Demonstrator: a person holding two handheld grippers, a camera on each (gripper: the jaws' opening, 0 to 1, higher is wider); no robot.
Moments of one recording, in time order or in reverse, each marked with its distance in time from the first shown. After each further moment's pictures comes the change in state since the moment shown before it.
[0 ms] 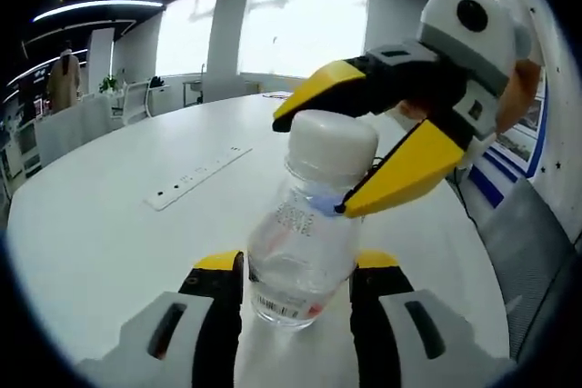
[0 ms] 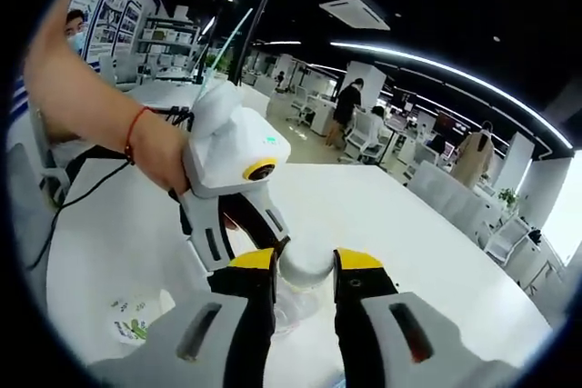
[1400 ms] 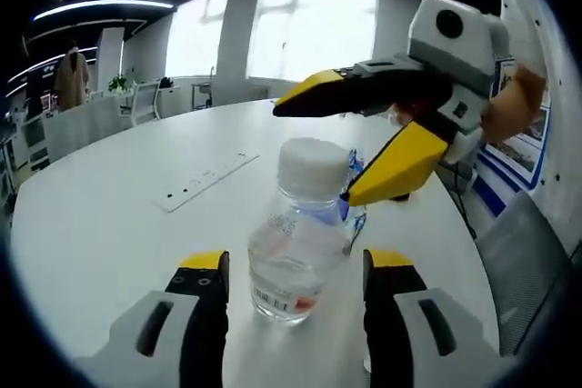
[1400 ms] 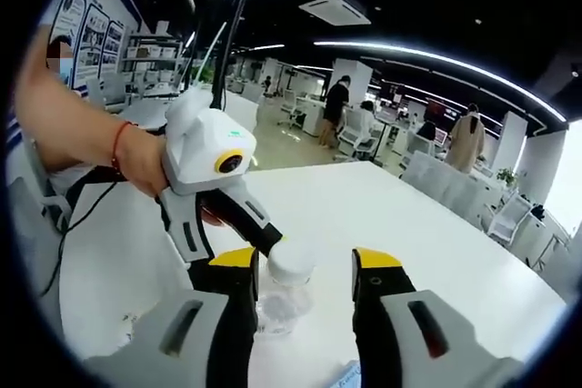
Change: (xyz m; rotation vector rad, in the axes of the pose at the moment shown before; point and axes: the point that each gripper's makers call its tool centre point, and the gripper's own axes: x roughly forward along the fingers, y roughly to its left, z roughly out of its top) left arm -0.017 -0.002 0.011 -0.036 -0.028 0.034; right arm -0.010 -0.016 0.005 0.115 -0.011 -0.014
